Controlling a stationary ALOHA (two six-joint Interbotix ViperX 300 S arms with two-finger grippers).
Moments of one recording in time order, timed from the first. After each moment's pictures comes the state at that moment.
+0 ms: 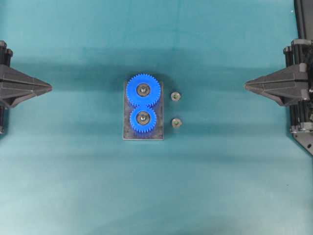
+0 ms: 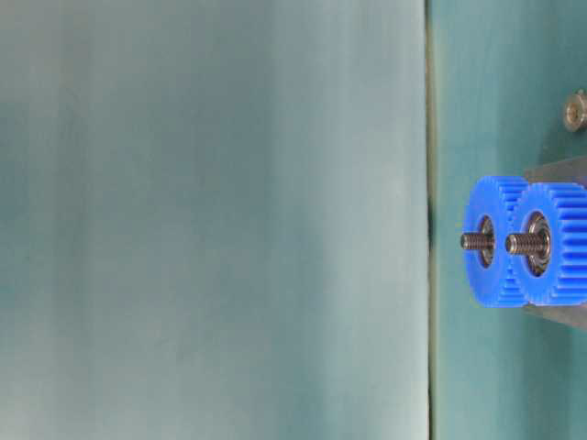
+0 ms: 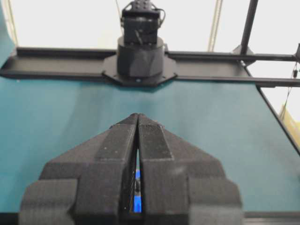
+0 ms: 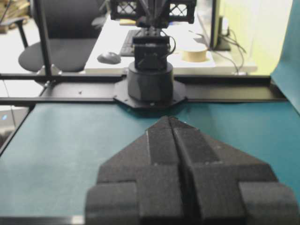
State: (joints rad) left arm 0.00 -0.97 1.19 0.00 -0.29 0.00; right arm 0.00 -0.96 1.17 0.00 -0.29 0.01
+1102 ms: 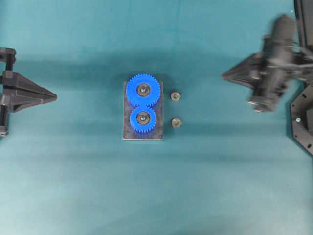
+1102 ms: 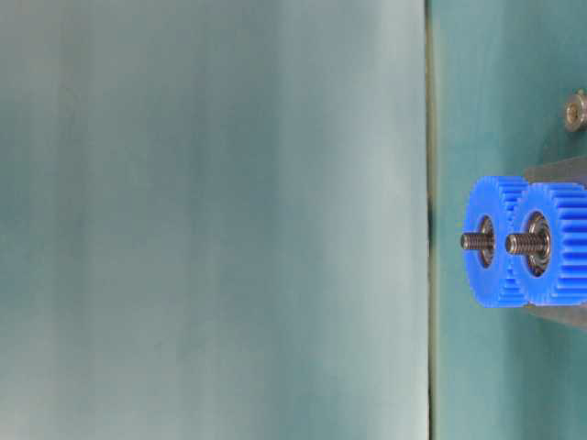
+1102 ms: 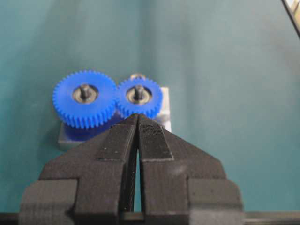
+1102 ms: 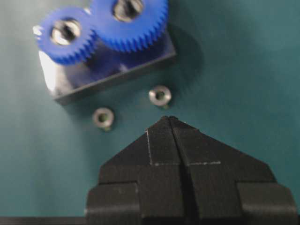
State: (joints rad) left arm -0.01 -0.94 1.11 0.01 0.10 -0.02; right arm -0.23 -0.56 0.92 0.09 0.38 0.11
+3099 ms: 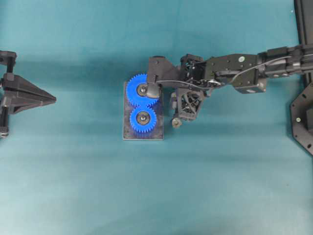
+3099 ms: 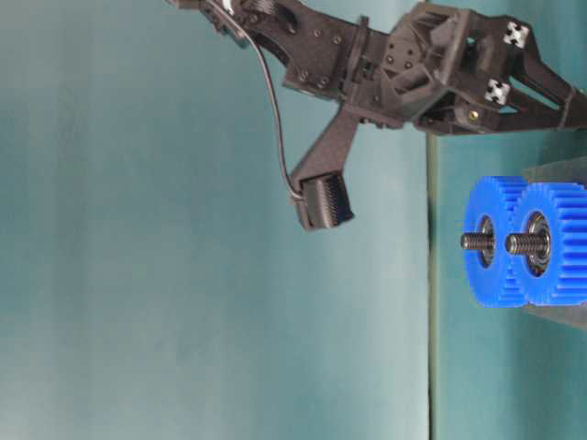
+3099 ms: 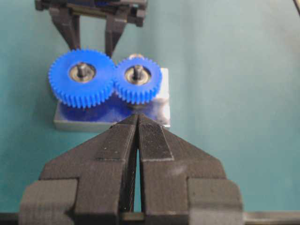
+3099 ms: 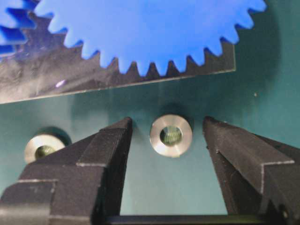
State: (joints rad) left arm -0.01 -0.94 1.13 0.01 0.13 -0.04; right arm -0.16 0.21 0.53 0.01 0.48 -0.03
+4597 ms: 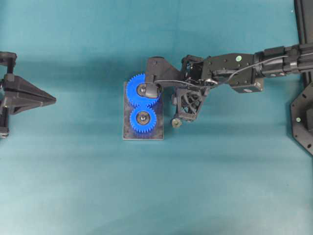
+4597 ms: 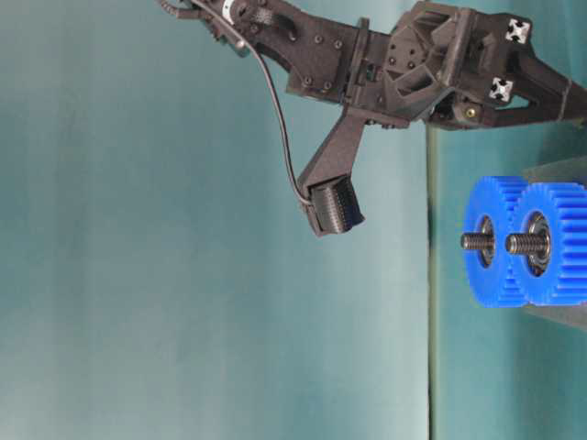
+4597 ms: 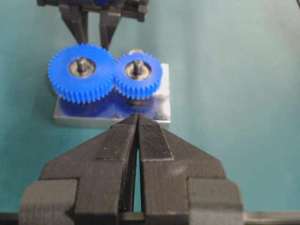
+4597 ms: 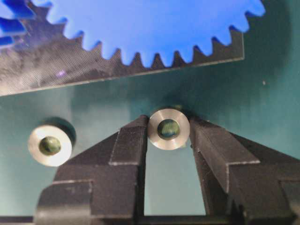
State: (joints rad) left arm -0.01 -0.95 1.14 0.01 0.13 -0.05; right arm -0.17 0.20 0.50 0.01 0.60 -0.02
